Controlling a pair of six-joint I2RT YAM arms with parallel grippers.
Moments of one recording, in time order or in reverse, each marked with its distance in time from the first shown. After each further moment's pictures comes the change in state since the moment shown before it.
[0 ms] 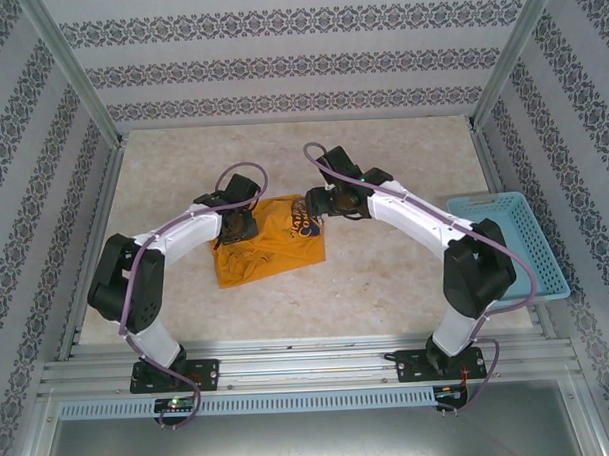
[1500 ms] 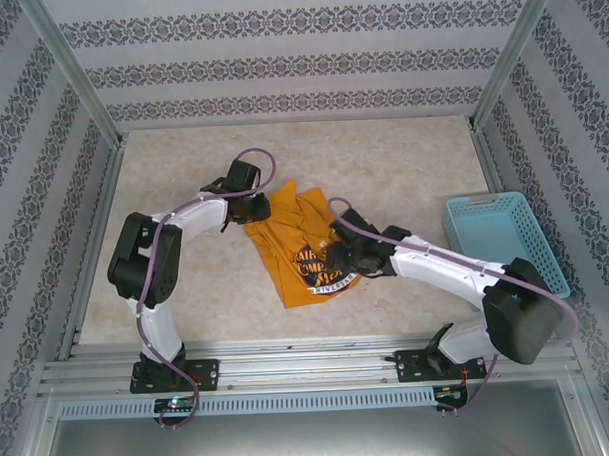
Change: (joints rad) left arm 0.053 0.171 0.126 0.233 0.243 0.172; right arm 0.108 -0.345 -0.514 0.080 0.044 0.324
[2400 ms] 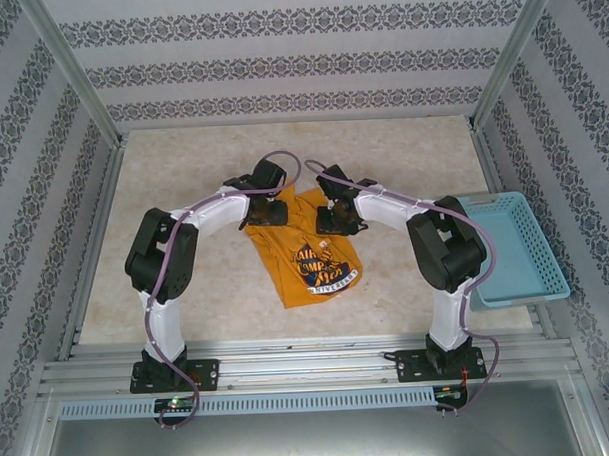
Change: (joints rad) left arm -0.110 0.114 0.169 -0.192 -0.138 0.043; right arm -0.175 0.550 0.427 -0.013 -0.167 -0.227
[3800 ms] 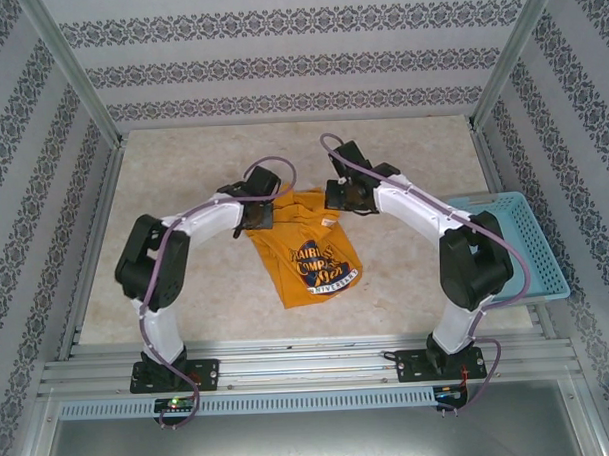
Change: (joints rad) left arm 0.006 -0.139 -0.163 0.049 -0.181 0.027; right arm -0.046 -0.176 0.077 -0.062 0.116 -0.008
